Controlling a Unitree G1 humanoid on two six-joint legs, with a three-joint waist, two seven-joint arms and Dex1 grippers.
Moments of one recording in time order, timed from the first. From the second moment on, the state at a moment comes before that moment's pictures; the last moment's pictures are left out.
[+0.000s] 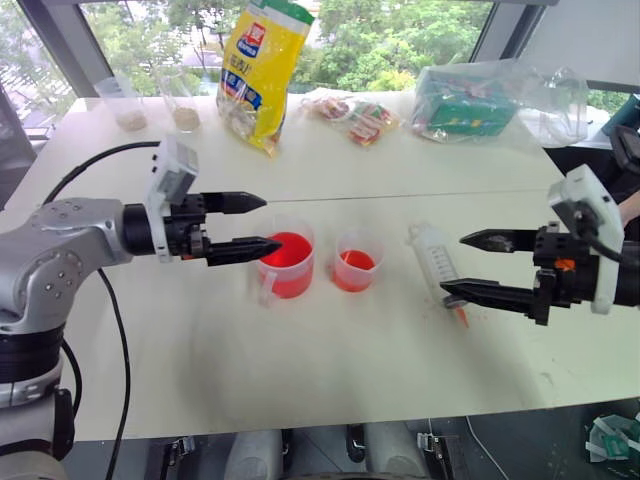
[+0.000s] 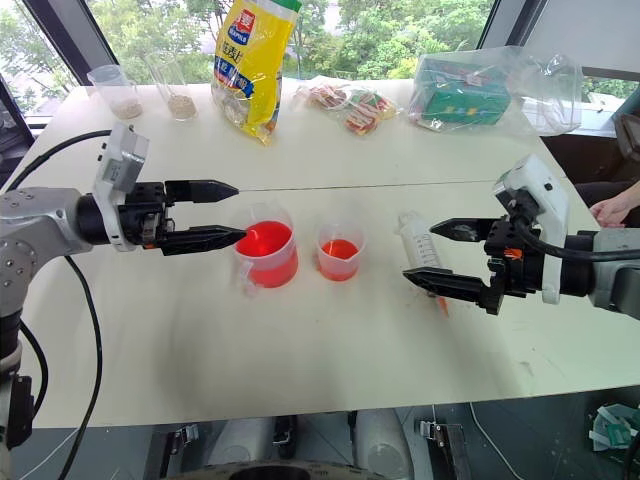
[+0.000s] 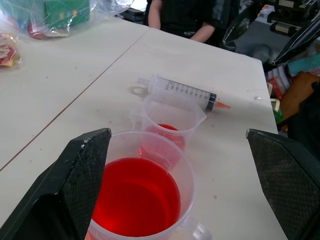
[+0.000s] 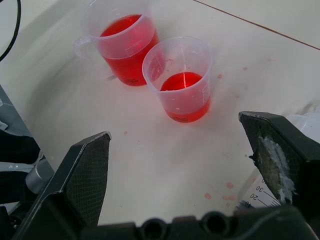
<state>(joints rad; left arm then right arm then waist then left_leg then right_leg) -0.54 0.86 0.15 -0.32 -0.86 0.90 -1.00 -0.24 -1.17 -0.51 -0.61 1.15 1.21 0.74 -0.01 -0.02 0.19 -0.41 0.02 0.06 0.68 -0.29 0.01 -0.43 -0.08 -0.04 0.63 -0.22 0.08</state>
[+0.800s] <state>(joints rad) -0.54 0.85 0.15 -0.33 -0.86 0.88 -0.99 -0.33 -1.20 -0.34 -0.55 1.07 1.22 0.65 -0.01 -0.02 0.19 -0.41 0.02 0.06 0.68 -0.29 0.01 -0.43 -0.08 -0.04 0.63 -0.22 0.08</state>
